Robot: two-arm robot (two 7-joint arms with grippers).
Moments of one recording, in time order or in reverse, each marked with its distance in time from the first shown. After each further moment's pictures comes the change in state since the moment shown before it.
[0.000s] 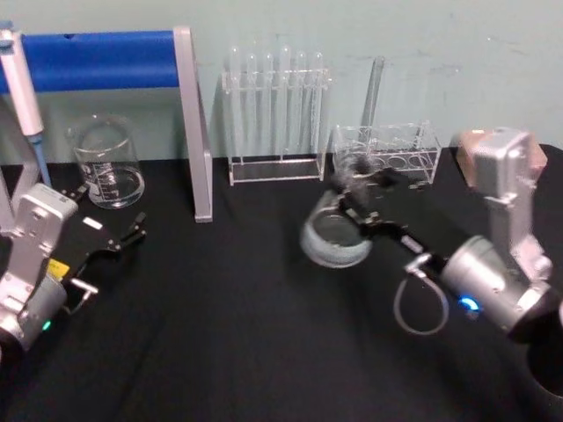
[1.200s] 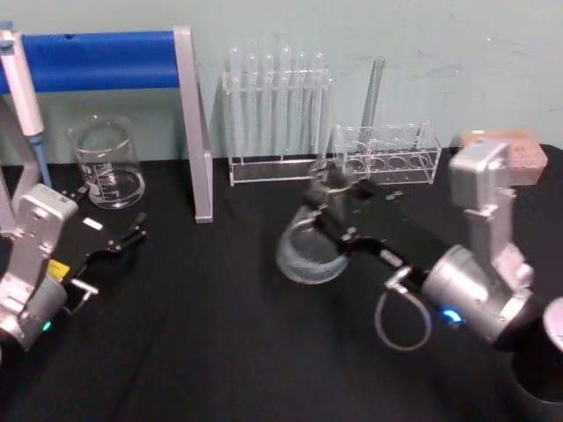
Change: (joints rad) left arm 0.000 0.000 0.000 0.000 0.000 0.000 0.000; right arm -0.032 -0.044 0.024 -0.027 -0.057 0.019 0.069
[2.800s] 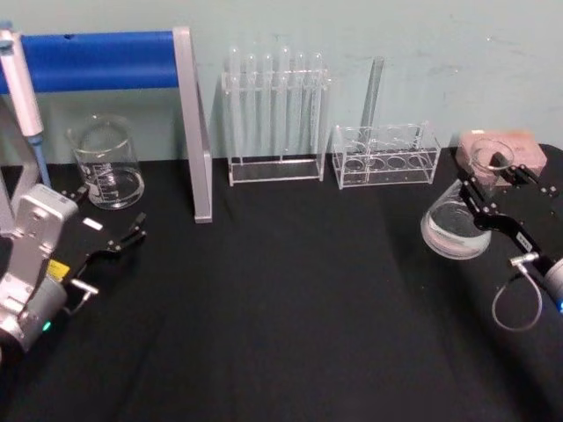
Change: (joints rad) left arm 0.000 0.000 0.000 0.000 0.000 0.000 0.000; right arm -0.151 0.046 0.234 -0.059 0.015 0.003 -0.235
